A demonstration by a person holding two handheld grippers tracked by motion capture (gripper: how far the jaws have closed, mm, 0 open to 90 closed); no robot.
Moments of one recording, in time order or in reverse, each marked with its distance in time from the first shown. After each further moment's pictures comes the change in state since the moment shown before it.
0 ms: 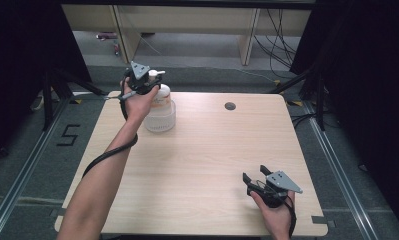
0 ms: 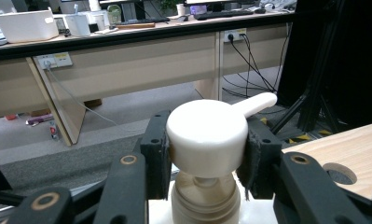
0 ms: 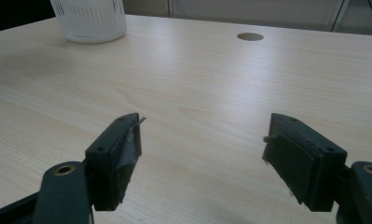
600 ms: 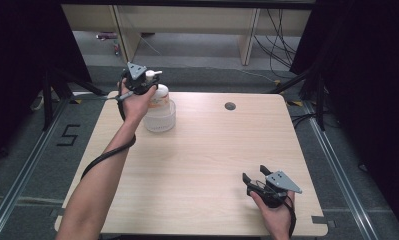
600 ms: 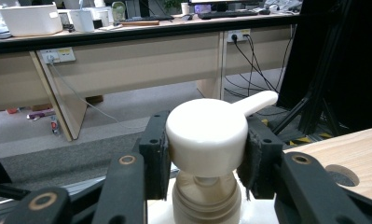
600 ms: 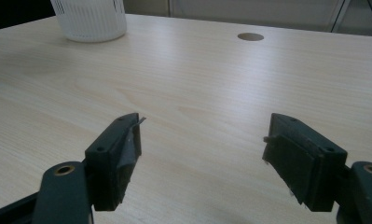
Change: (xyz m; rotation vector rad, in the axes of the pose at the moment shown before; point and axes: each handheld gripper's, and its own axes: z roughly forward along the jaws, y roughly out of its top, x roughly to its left) left arm 0.007 -0.001 -0.003 0.002 0.014 -0.003; right arm 0.001 0.001 -0.001 0.018 0.002 -0.005
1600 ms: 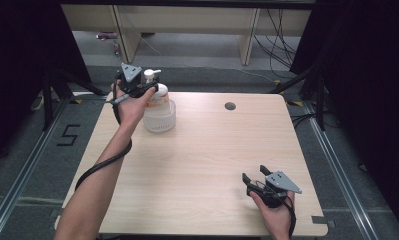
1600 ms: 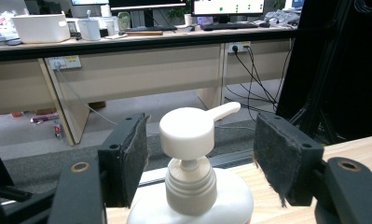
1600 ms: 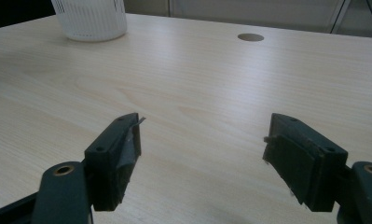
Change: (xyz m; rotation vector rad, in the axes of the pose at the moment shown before) left arm -0.004 0.008 -0.032 -0.033 0.009 -0.039; right arm 0.002 -0.001 0.000 -0.007 -0.001 0.015
